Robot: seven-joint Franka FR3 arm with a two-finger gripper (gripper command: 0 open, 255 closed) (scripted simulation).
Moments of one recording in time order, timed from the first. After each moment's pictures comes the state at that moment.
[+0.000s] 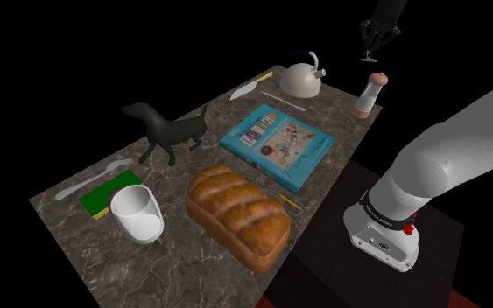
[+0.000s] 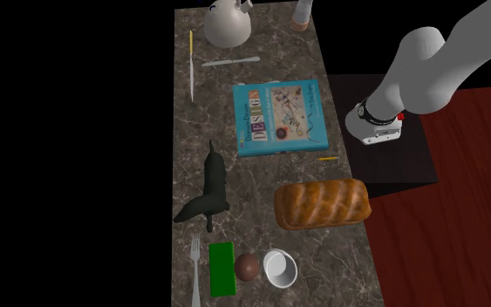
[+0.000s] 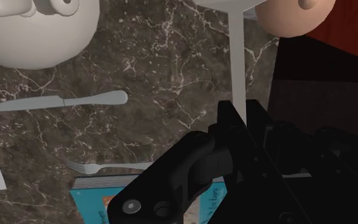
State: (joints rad) arm -0.18 -0.28 -0.62 -2.05 -0.12 1.77 -2.38
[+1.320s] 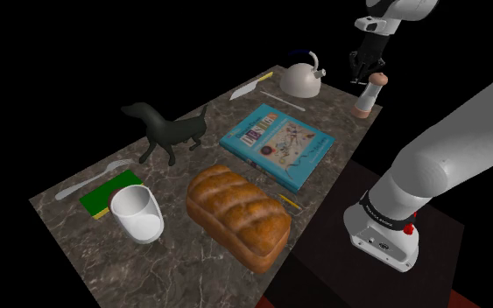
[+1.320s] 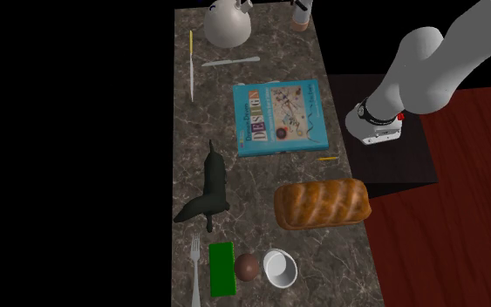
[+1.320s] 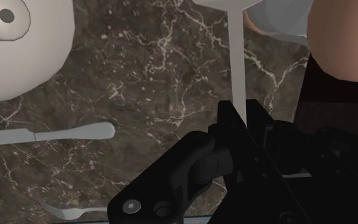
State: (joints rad) arm -0.18 -0.21 -0.67 -2.26 -0.10 2.03 -2.43
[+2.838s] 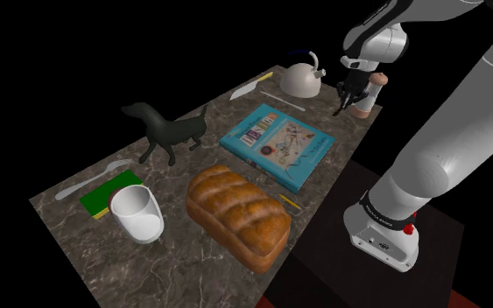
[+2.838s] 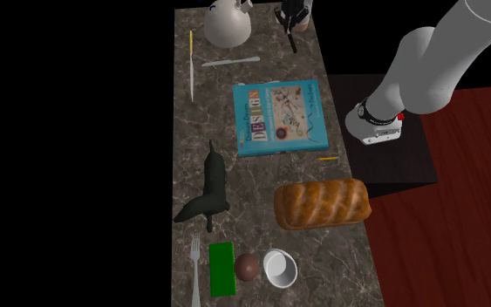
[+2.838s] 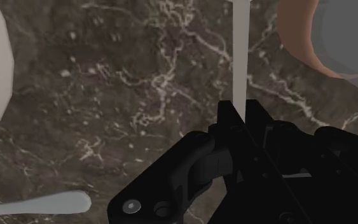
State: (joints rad) arm -0.16 0.02 -0.71 -2.40 0.07 2.36 -2.57
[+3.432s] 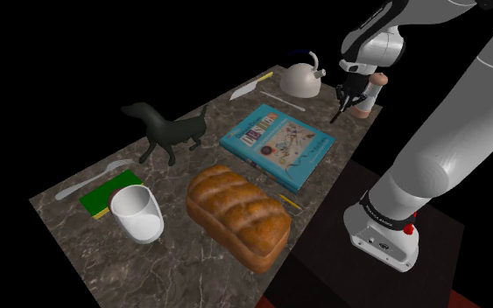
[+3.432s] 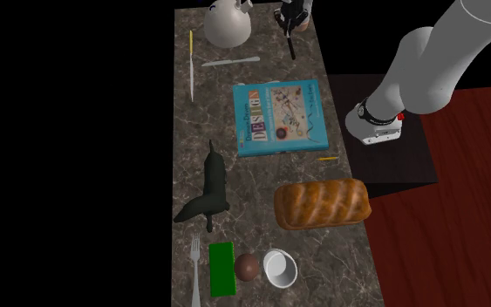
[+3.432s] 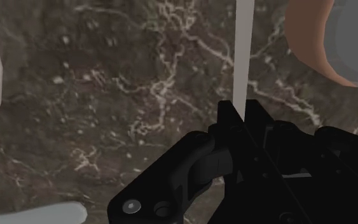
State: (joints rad) arm -0.16 0.05 -0.71 -2.41 0.11 2.39 -2.59
